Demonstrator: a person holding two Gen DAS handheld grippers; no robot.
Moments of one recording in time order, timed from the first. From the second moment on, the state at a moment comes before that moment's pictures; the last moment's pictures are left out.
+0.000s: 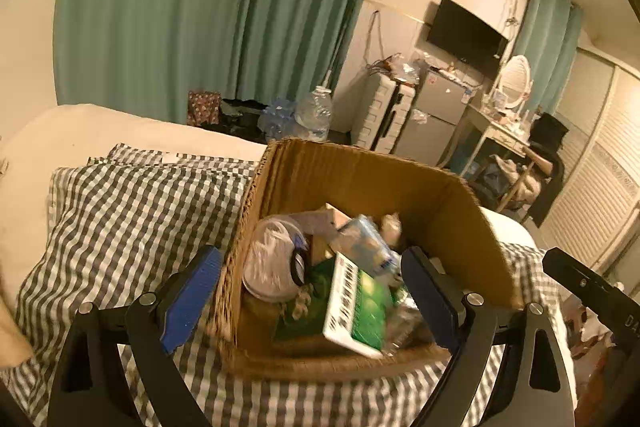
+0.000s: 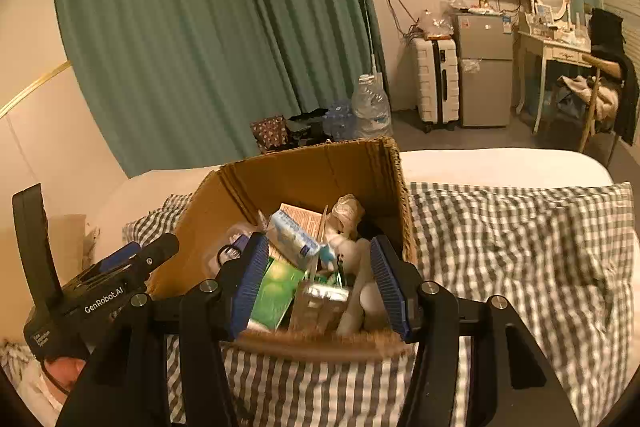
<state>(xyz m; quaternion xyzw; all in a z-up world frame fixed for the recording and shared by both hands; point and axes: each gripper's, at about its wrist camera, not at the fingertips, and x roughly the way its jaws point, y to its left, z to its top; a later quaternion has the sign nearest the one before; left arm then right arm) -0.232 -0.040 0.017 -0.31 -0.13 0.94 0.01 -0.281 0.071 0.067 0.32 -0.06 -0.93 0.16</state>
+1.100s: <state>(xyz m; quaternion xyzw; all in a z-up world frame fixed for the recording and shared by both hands) -0.069 -0.032 -0.082 -0.37 -0.16 0.91 -0.01 -0.121 0.085 -0.037 0.43 -0.06 -0.90 0.06</state>
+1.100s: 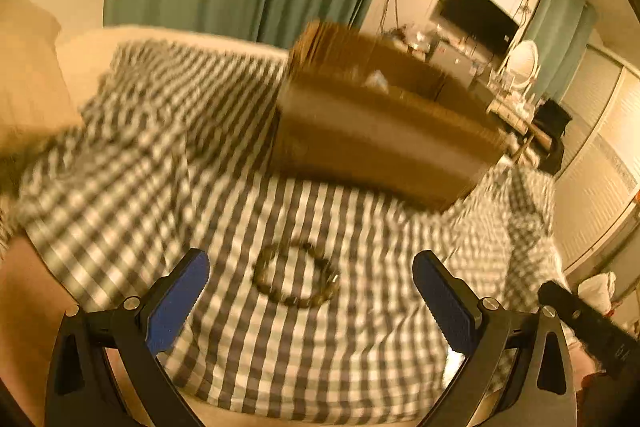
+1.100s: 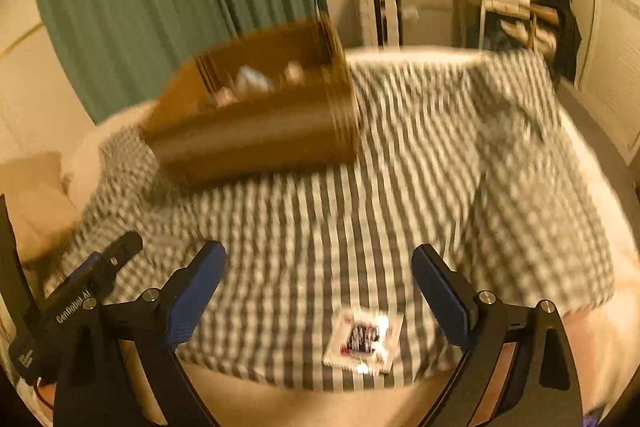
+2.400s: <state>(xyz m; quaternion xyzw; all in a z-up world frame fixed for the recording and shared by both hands) -0.095 -0.016 -0.164 -0.43 -0.10 0.90 0.00 -0.118 0.086 -0.128 0.51 0.02 -0.86 0.03</state>
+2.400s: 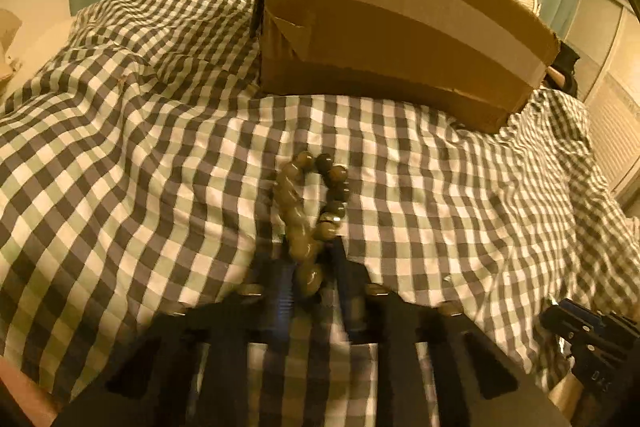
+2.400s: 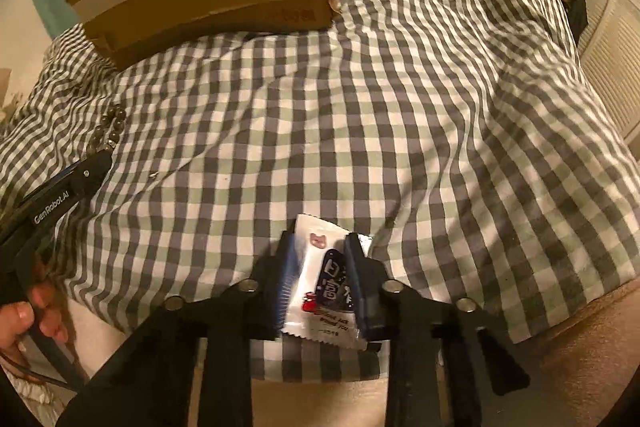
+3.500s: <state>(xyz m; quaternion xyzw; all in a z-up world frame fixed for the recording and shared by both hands) -0.065 -0.024 -0.084 -0.32 -0.12 0.94 0.05 -0.118 0.096 -0.073 0.45 -0.06 -0.88 0.12</state>
